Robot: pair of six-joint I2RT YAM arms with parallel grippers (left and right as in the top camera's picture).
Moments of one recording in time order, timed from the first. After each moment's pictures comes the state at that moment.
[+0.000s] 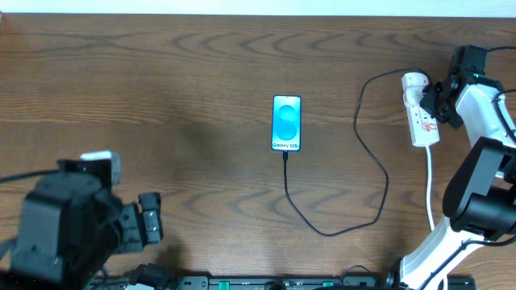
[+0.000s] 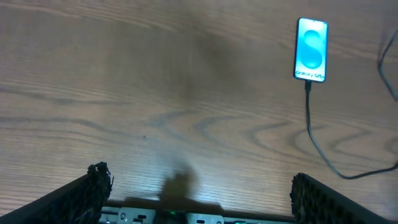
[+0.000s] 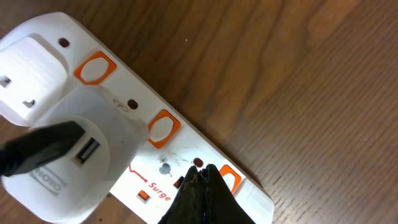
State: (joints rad) left arm -0.27 0.89 1.64 -1.69 -0.11 -0.34; right arm -0.29 2.01 1.49 -0.69 0.19 0.46
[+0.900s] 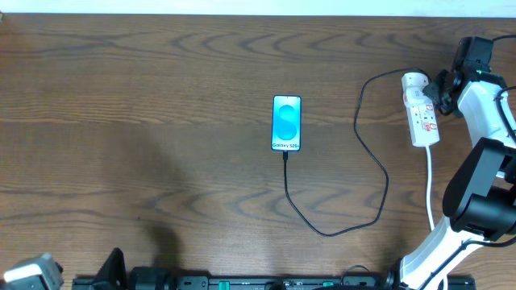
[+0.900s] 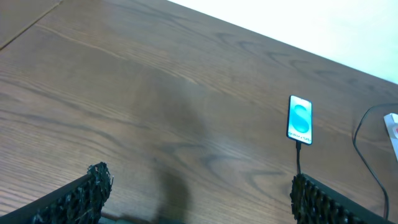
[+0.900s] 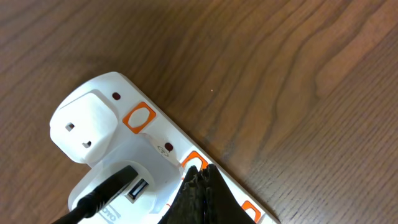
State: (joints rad) left arm -0.07 0.52 1.64 -1.69 -0.11 -0.34; right arm -0.29 2.01 1.52 -0.60 0.18 0.45
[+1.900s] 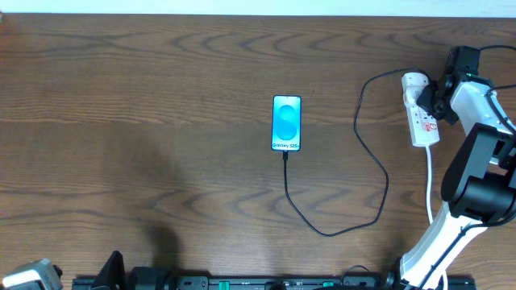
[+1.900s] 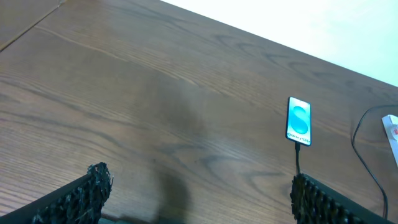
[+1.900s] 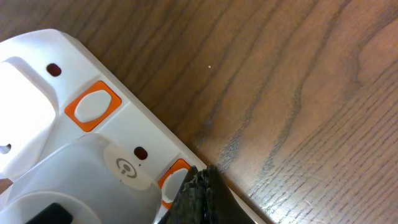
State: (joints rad) left arm -0.07 0.51 1.64 -1.69 -0.11 -0.34; right arm -0.29 2.12 1.53 -0.61 0.17 0.41
